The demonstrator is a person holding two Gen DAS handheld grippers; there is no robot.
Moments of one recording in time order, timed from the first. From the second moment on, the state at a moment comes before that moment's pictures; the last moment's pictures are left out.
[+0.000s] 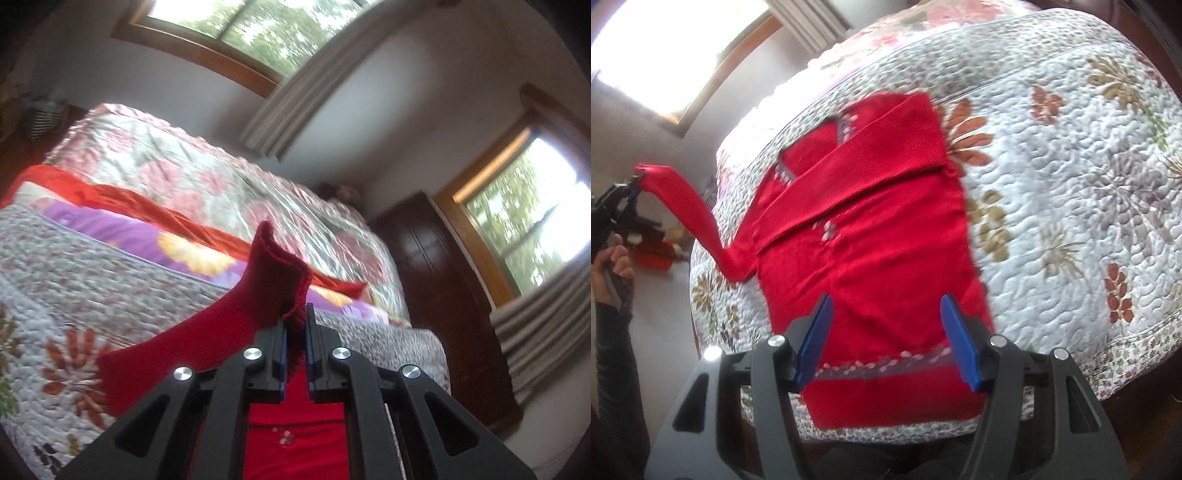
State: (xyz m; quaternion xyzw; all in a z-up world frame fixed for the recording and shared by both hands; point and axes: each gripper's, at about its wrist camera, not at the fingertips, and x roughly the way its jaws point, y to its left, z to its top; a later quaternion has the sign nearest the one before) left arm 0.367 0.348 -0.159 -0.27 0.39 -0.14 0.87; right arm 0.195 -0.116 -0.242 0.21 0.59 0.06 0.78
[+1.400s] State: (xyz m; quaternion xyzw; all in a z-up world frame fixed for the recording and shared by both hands) left arm 0.228 0.238 -0.370 -0.33 0.59 -0.11 0.73; right arm 0.450 -0.060 -0.389 0.19 0.61 0.25 0.73
